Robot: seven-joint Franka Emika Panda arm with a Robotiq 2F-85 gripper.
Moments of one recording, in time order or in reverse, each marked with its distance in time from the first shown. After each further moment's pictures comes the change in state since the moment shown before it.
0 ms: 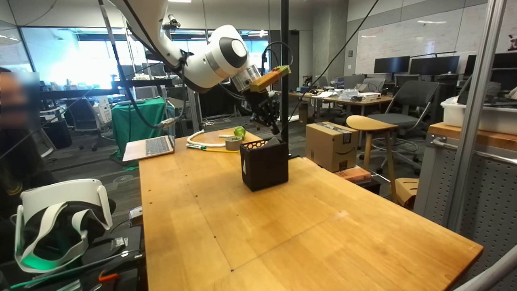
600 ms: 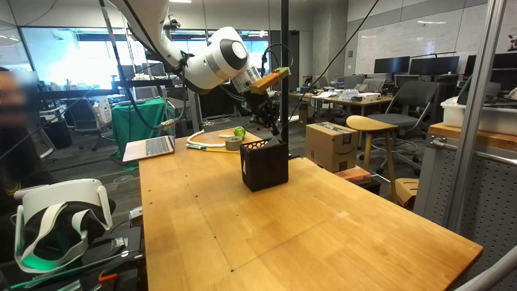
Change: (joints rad) arm 0.000 0.005 0.000 -0.002 0.001 0.007 0.001
